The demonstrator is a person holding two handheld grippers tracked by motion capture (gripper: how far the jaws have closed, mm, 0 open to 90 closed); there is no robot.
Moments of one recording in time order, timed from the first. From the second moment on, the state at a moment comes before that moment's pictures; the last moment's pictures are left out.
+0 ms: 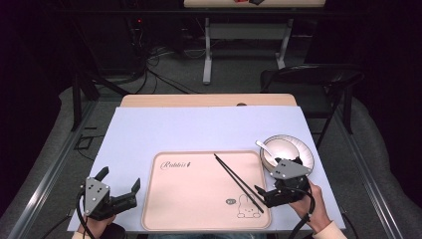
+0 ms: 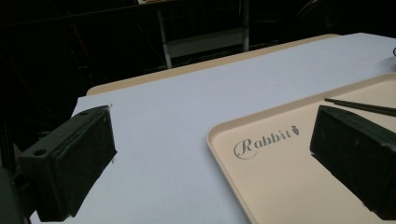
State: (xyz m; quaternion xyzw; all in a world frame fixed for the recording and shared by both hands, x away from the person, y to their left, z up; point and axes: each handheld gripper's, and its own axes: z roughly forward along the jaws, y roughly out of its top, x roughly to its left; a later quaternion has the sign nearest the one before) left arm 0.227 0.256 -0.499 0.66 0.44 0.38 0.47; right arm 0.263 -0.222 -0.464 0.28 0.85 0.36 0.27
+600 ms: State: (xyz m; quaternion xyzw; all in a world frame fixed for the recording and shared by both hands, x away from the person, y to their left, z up) left arm 0.227 0.256 -0.499 0.66 0.44 0.38 0.47; right arm 0.210 -0.275 -0.491 0.28 0.80 0.44 0.28
